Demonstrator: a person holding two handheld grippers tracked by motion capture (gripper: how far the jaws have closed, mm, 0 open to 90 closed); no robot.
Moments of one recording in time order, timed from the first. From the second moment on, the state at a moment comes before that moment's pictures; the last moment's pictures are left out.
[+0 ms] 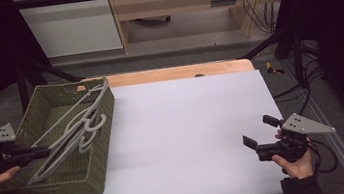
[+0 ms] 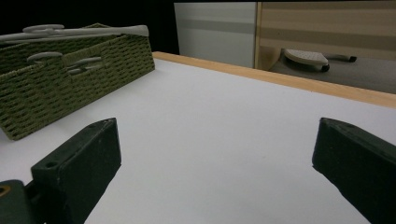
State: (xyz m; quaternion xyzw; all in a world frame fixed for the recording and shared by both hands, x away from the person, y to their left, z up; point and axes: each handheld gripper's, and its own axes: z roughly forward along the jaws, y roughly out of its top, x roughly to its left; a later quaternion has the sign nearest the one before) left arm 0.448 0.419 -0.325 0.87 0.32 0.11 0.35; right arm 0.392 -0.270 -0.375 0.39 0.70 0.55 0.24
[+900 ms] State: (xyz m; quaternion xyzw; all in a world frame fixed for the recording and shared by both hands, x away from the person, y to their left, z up) left arm 0.446 0.401 -0.308 0.82 0.33 0.19 0.44; right arm 0.392 -0.270 -0.374 0.39 0.70 0.55 0.24
